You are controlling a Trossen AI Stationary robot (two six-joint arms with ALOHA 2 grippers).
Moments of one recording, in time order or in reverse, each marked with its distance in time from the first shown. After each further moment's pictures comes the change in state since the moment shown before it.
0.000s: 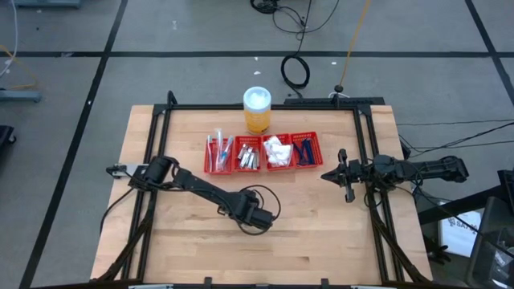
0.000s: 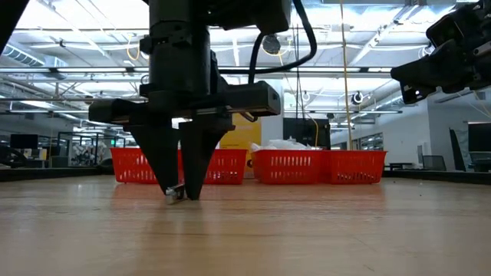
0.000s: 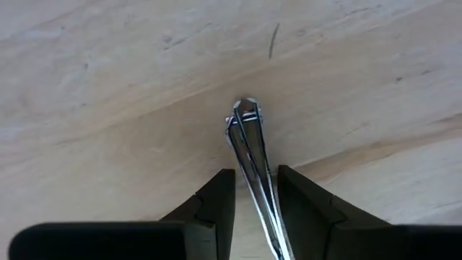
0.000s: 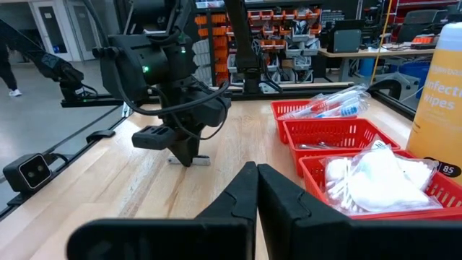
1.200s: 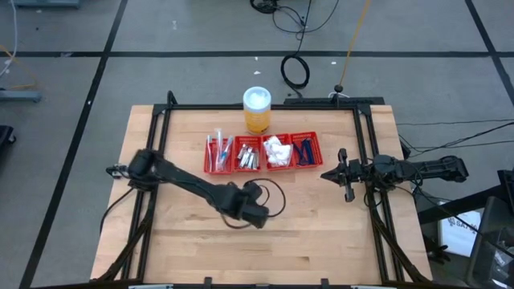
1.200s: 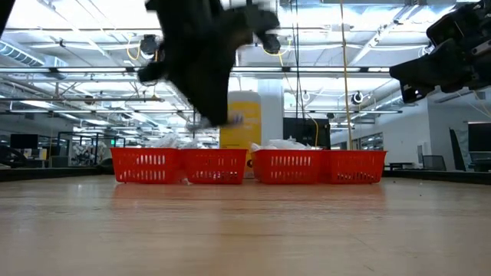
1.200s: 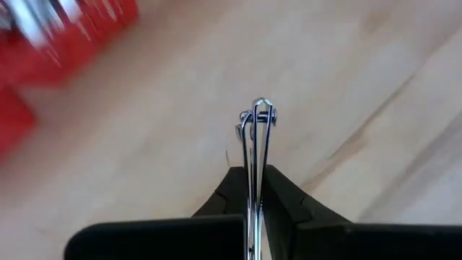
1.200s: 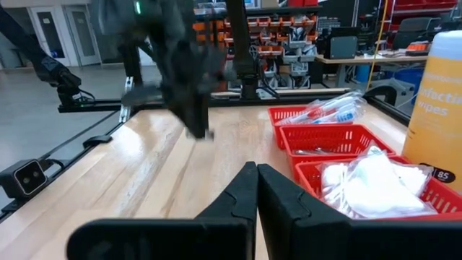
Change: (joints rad) left arm -0.009 -0.173 -0.020 0.076 -0.304 0.454; right arm 0.000 0.000 -0.010 0.056 0.001 -0.003
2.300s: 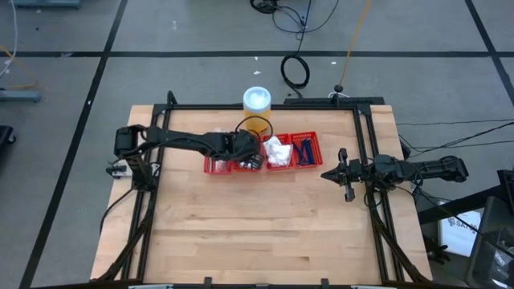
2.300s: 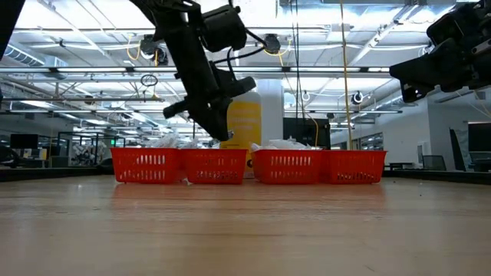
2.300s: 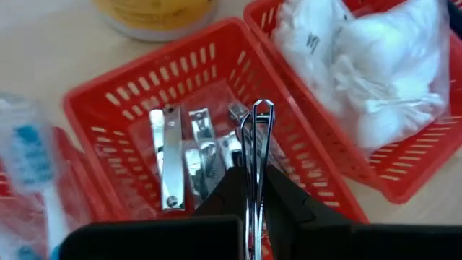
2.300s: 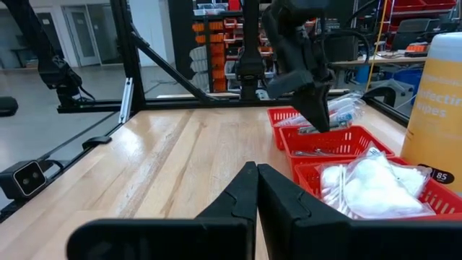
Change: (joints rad) left arm 0.471 -0.230 -0.342 0.412 0.036 0.284; right arm 0.000 0.000 0.000 0.018 0.000 -0.003
